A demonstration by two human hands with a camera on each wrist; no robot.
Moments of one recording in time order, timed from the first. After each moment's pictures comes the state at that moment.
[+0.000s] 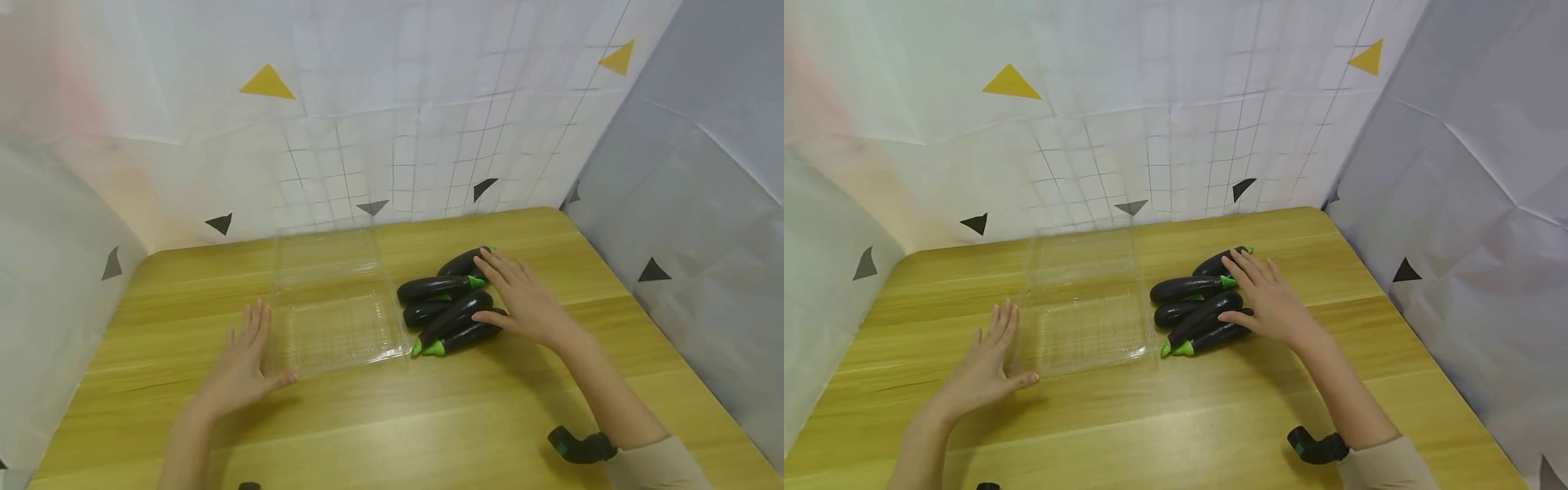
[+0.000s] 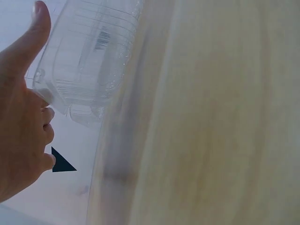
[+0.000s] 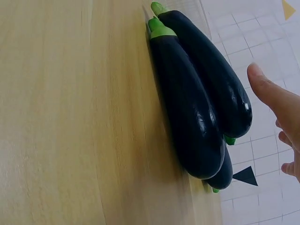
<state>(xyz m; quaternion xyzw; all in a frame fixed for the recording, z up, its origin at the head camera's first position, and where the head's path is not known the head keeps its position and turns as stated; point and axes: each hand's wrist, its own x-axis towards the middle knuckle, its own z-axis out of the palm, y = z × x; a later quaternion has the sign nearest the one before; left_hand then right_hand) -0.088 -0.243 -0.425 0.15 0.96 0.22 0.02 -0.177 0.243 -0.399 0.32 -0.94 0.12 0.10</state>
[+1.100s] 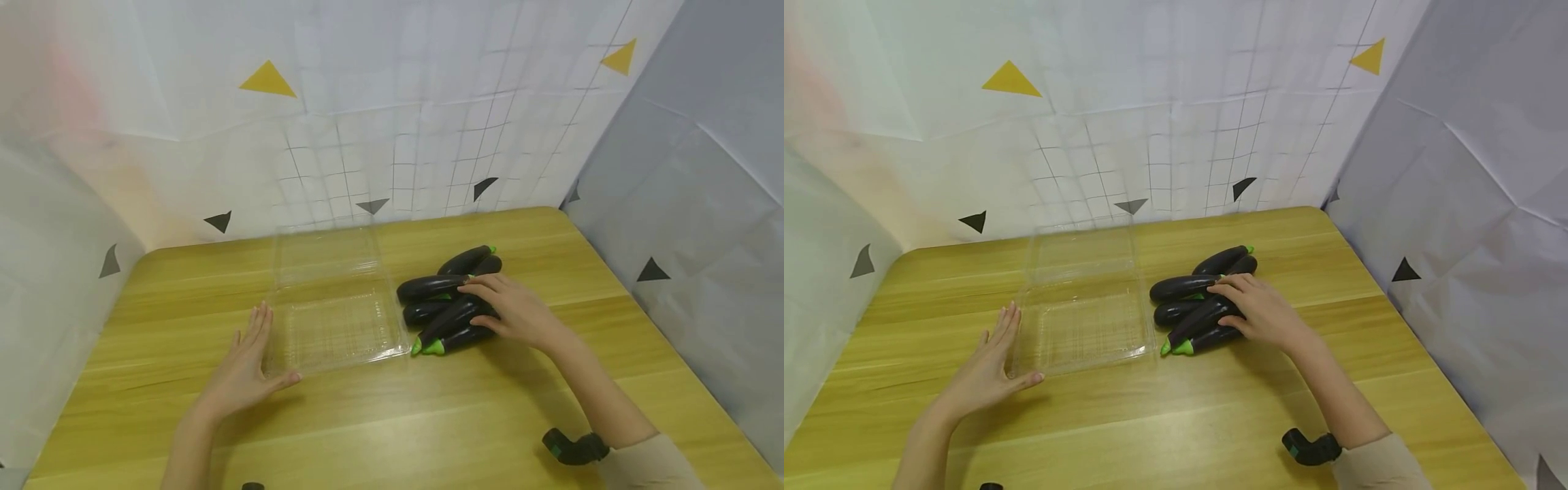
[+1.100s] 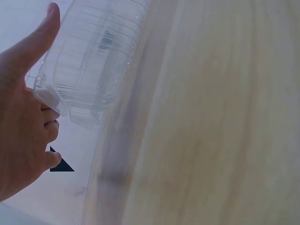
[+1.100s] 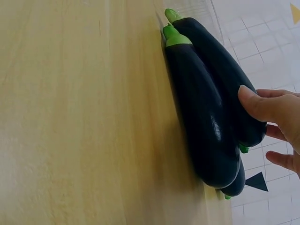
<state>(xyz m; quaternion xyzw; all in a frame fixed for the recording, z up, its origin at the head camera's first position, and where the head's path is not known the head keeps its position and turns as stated) -0.085 -0.239 -0.427 0.15 0.96 0.25 0.03 -0.178 0.233 -0.407 0.40 -0.90 0.13 0.11</state>
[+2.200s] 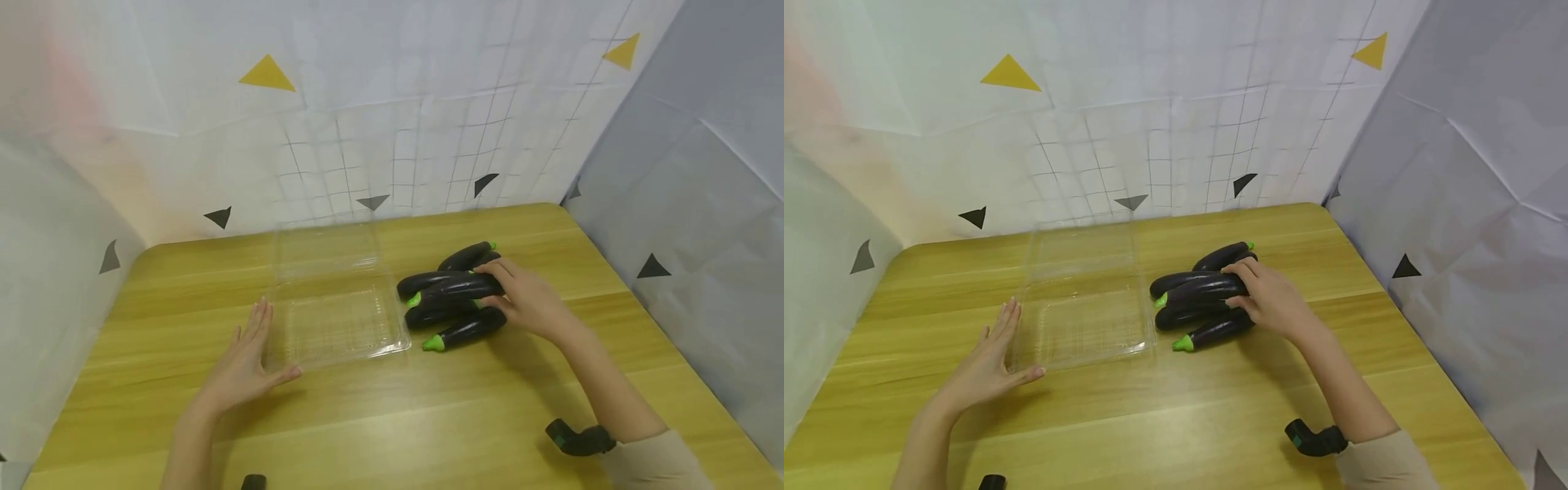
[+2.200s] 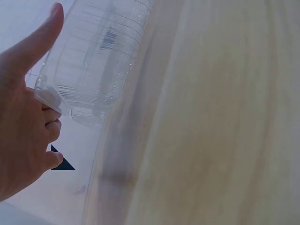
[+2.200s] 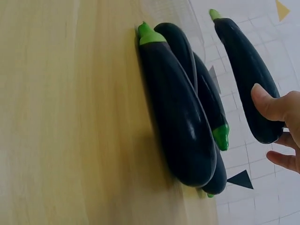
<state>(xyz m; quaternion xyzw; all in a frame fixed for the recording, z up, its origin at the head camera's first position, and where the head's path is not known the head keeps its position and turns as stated) -0.089 -0.240 -0.428 0.14 0.95 0.26 0.04 -0.176 0.238 -0.388 0.32 -0.93 0.16 0.11</state>
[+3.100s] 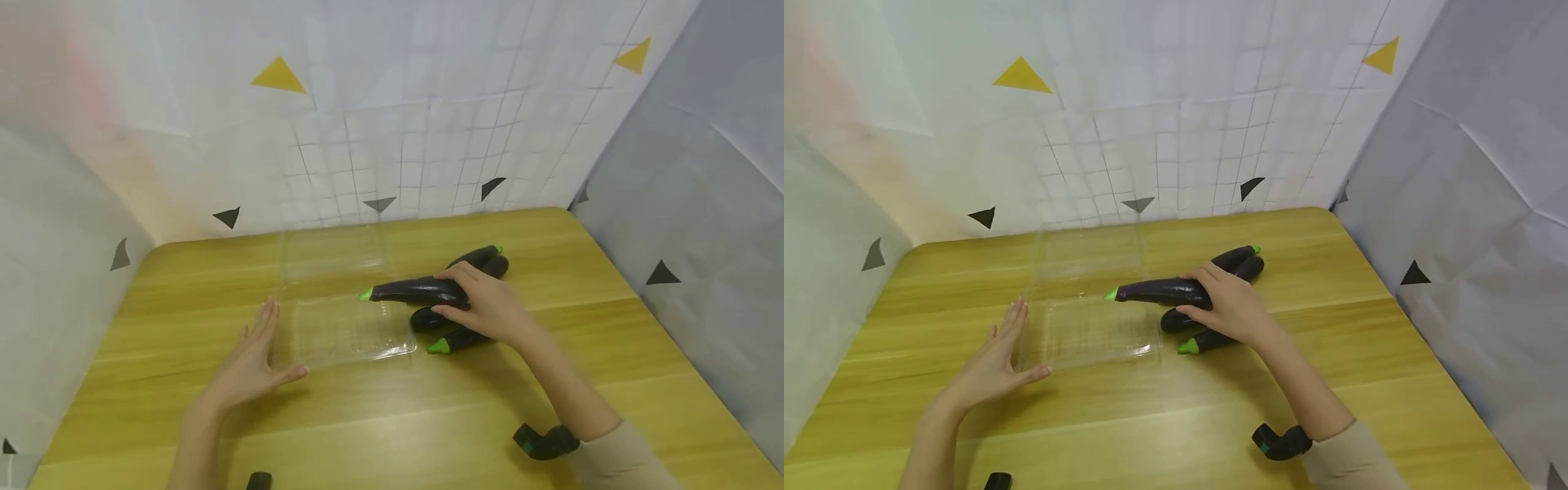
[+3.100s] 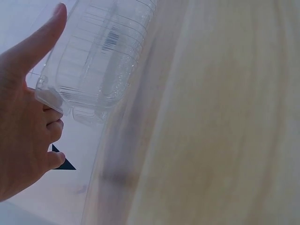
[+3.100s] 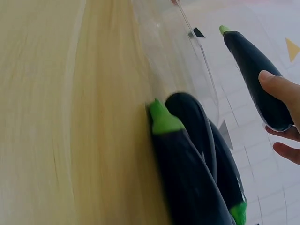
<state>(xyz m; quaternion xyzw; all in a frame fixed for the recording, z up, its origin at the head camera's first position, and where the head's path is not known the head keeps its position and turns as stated) -0.090 -0.240 -0.426 0.13 0.95 0.27 0.06 -0.174 0.168 -0.381 0.34 -0.91 0.20 0.12</state>
